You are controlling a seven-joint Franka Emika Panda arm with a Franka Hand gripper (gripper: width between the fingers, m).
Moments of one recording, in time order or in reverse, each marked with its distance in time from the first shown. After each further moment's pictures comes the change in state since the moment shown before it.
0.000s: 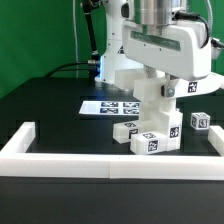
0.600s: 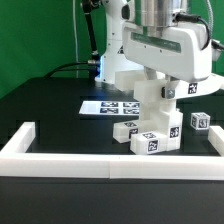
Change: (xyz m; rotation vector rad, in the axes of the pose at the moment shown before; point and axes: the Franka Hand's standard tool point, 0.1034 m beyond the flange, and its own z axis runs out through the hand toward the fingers) arm 0.002 -0.002 0.003 0.005 0.009 -0.011
